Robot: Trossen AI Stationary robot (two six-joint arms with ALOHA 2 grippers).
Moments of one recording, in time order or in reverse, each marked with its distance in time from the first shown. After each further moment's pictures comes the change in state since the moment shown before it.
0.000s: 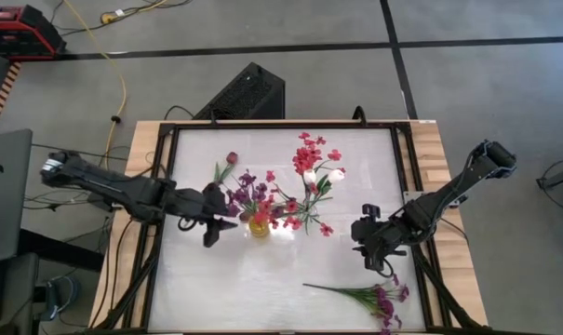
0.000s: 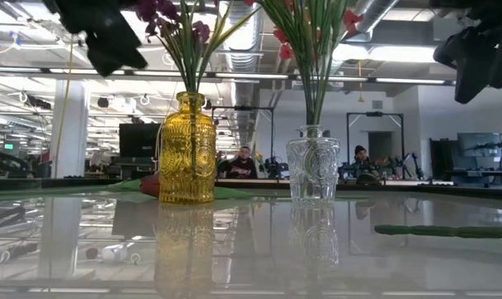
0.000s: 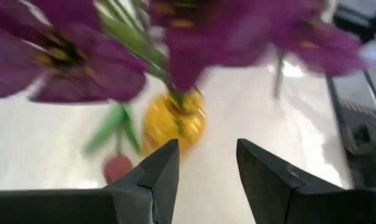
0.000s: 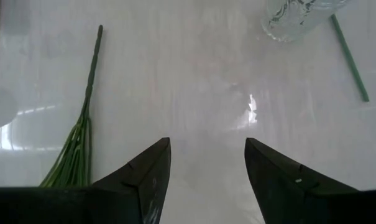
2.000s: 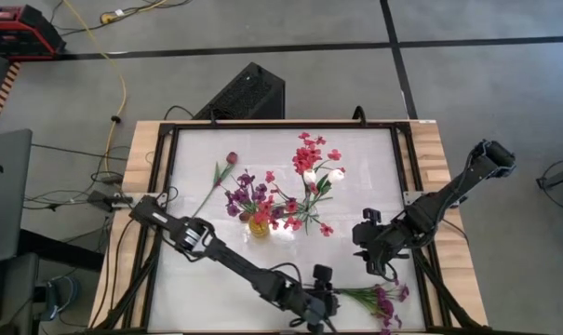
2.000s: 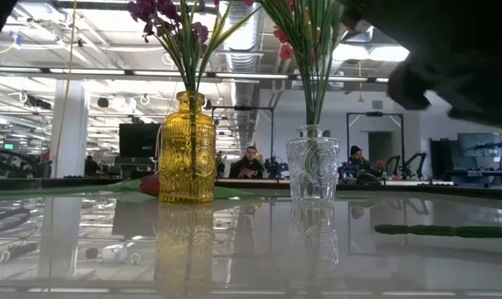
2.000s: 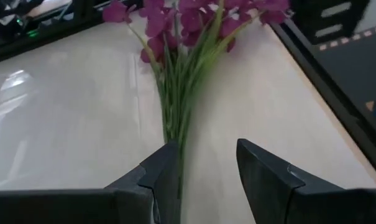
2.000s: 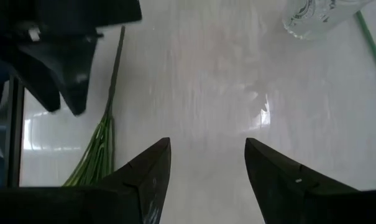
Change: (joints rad) left arm -0.254 1.567 1.330 0.295 -0.280 0.497; right arm 0.040 0.000 0.000 0.029 -0.019 0.046
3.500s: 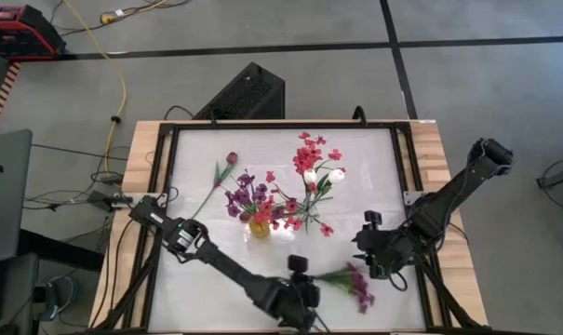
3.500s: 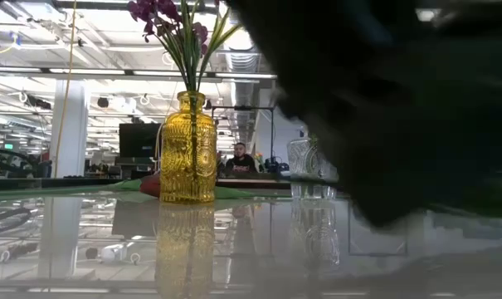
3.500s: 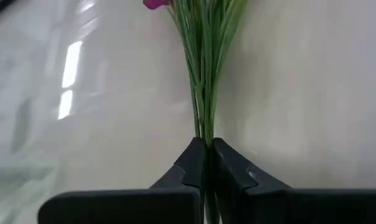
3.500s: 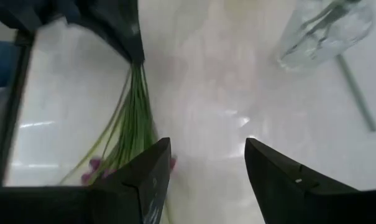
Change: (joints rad) left arm -0.048 -0.046 0.026 -0.558 -0.287 -0.230; right arm 0.094 -0.009 -0.012 0.044 0.155 -0.019
